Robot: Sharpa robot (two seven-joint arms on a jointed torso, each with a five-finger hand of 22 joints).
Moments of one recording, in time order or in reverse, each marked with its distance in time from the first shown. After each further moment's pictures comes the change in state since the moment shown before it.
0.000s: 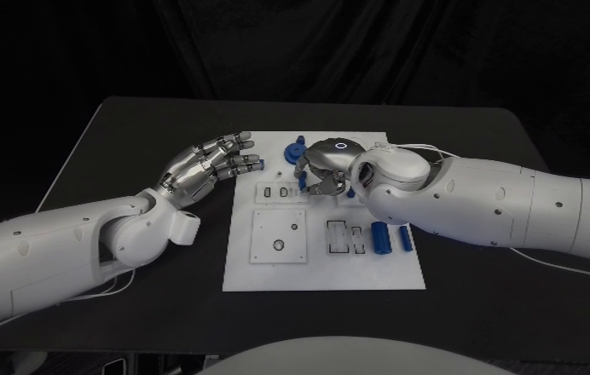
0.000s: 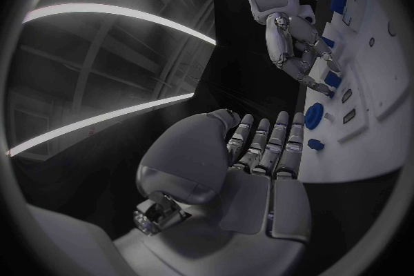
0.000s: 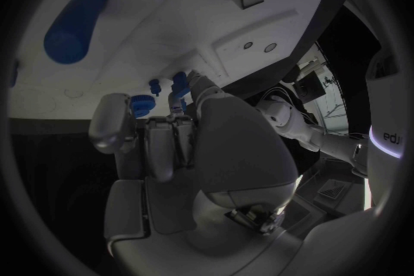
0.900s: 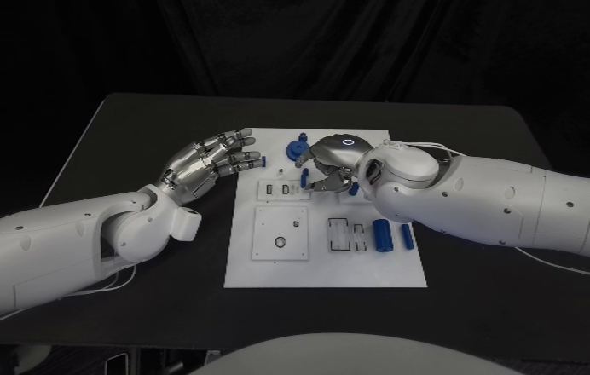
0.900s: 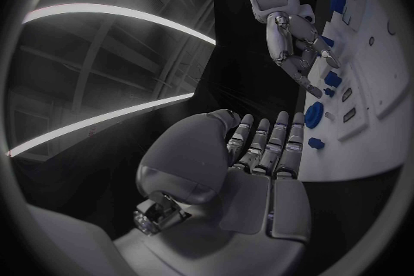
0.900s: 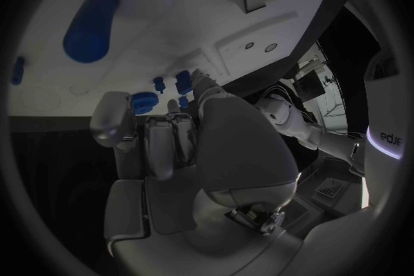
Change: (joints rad) left arm 0.000 -0.008 0.000 0.004 0.000 -0.004 0.000; left_hand -0.010 -0.004 0.012 -0.006 0.000 0.004 0.004 0.000 0.000 0.000 0.000 0.005 0.000 0.000 0.000 0.009 0.001 0.000 0.017 0.001 0.008 0.001; right arm -0.003 -0.025 0.002 0.006 0.000 -0.044 0.025; right_hand -0.021 -0.021 -0.026 0.015 -0.061 -0.110 -0.014 -0.076 -0.051 -0.044 -0.011 -0.016 0.000 0.000 0.000 -0.022 0.000 0.000 -0.022 -0.004 -0.045 0.001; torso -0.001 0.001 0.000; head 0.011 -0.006
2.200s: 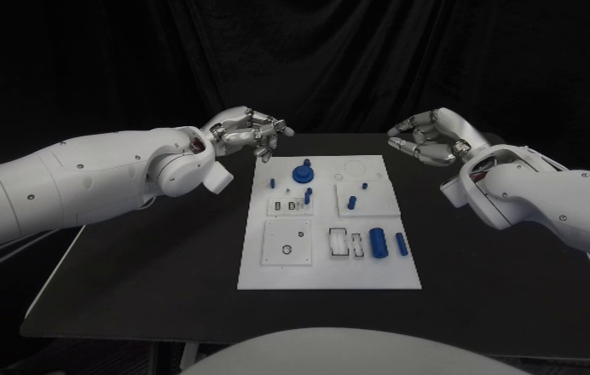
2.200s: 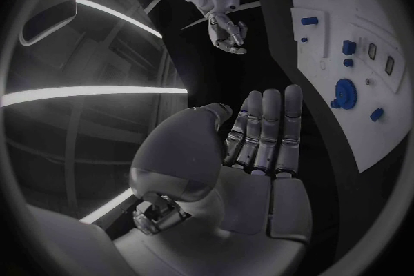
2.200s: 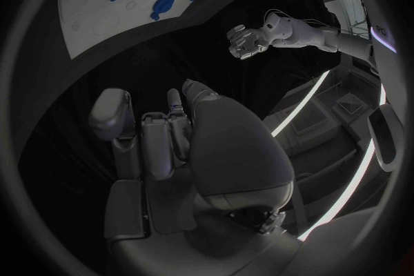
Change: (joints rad) left arm 0.171 0.183 0.000 -0.182 -0.341 -0.109 -0.362; left_hand -0.081 -0.104 0.028 0.091 -0.224 0.327 0.059 0.062 0.017 0.560 -0.107 0.629 0.466 0.607 -0.193 0.993 0.692 0.064 0.299 -0.090 1.048 0.676; right arm 0.002 -0.336 -0.008 0.059 0.744 -0.275 0.314; right_hand 0.085 0.061 0.080 0.088 0.151 0.177 0.036 0.148 0.012 -0.036 0.042 -0.023 0.000 0.004 0.018 -0.066 0.000 0.000 -0.024 0.025 -0.029 0.000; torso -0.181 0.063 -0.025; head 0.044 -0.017
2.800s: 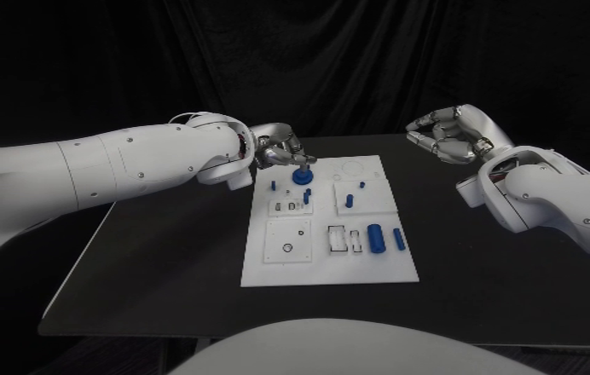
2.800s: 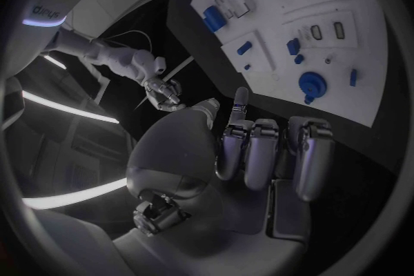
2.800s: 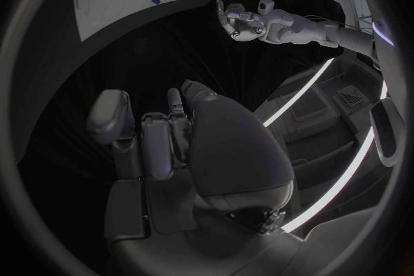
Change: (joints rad) left arm 0.002 0.115 0.001 -0.012 -0.592 -0.032 -0.368; left_hand -0.106 -0.020 -0.146 -0.002 -0.180 0.121 -0.065 0.125 0.145 0.760 -0.076 0.334 0.776 0.517 -0.081 0.133 0.550 -0.126 0.772 -0.070 0.288 0.547; right arm -0.009 -0.015 0.000 0.003 0.041 -0.023 0.021; right_hand 0.010 0.001 0.000 0.005 0.016 0.000 0.000 0.020 0.004 0.014 -0.001 0.009 0.000 0.000 0.000 0.005 0.000 0.000 0.014 -0.001 0.009 0.000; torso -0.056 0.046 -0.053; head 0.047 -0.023
